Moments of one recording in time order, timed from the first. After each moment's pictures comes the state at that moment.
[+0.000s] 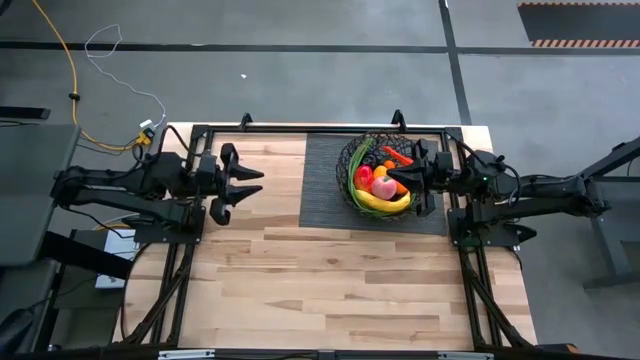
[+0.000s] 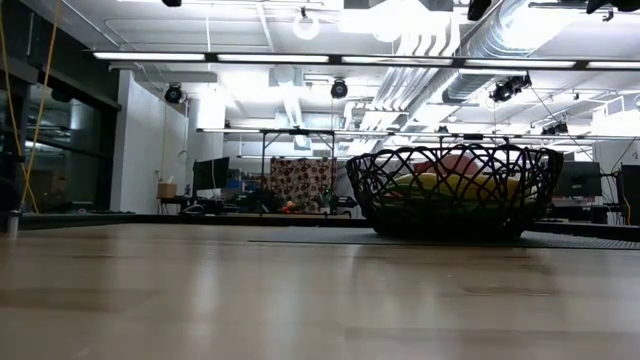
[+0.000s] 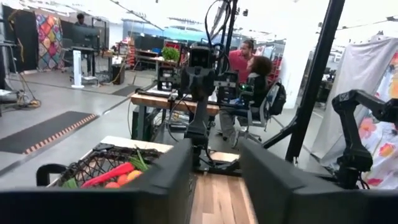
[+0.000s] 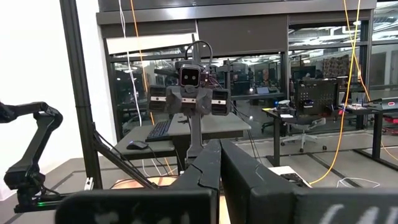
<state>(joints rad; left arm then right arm) 0.07 0.67 0.69 0.08 -0.08 -0.12 -0.08 0.73 0.59 0.38 -0.06 0.06</state>
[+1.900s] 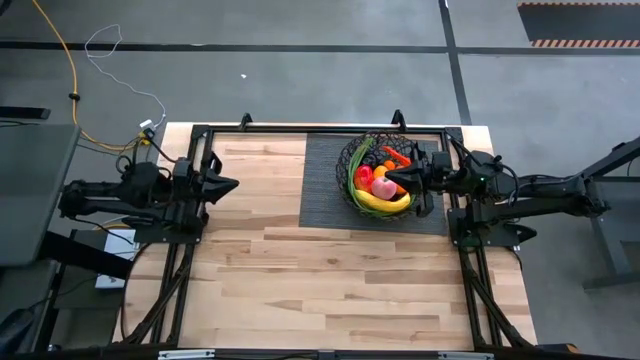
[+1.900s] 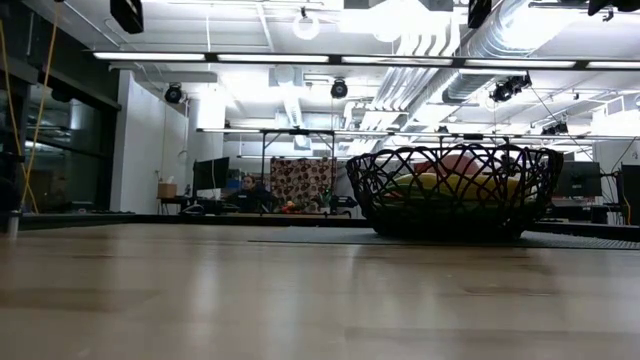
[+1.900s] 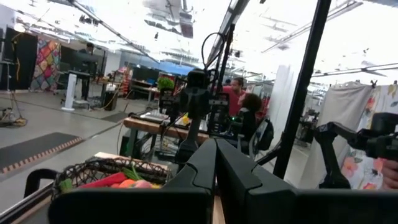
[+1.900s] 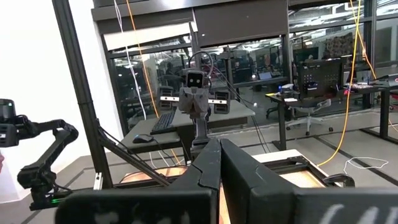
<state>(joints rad) 0.07 0.30 0.41 0.14 -0.08 -0.19 -0.08 0.73 0.59 0.33 -0.06 0.13</state>
